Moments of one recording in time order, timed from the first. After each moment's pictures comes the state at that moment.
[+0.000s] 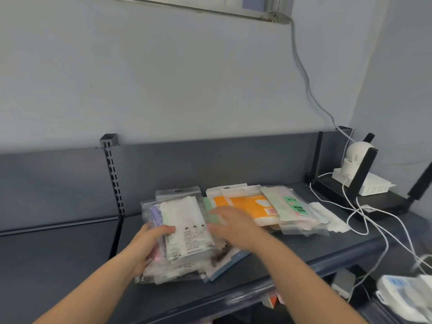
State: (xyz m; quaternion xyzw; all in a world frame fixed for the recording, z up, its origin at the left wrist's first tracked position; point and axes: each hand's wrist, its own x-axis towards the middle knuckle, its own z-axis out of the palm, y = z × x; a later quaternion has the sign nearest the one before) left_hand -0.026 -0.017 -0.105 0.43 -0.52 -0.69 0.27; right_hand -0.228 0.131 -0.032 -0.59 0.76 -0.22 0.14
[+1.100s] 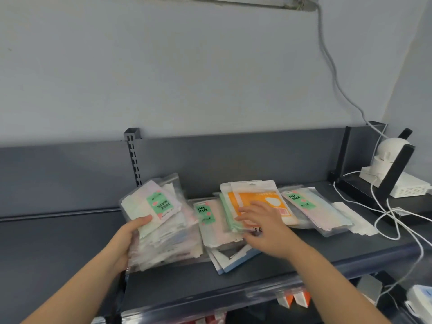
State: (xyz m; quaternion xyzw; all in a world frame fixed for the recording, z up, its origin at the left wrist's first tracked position) left_hand 0.037 -0.018 -0.092 0.41 -0.40 -0.75 0.35; right_hand -0.273 0.144 -0.074 -0.68 0.70 -0.22 0.06
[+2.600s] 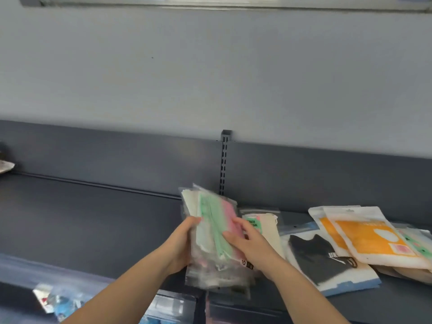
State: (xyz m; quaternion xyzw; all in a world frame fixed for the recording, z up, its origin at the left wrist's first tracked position) left_hand 0.117 0.003 -0.082 0.43 -0.40 -0.73 0.34; right_hand -0.074 0.049 -0.080 -0.56 0.59 -0.38 0.43
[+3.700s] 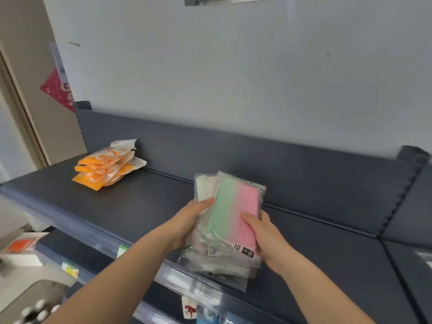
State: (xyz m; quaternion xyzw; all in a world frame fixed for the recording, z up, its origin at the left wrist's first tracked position) left_hand 0.498 -0.114 -0.059 0.49 -0.42 -0.65 0.40; right_hand 0.290 -0.101 -0.081 -0.43 0.56 -0.41 0.58
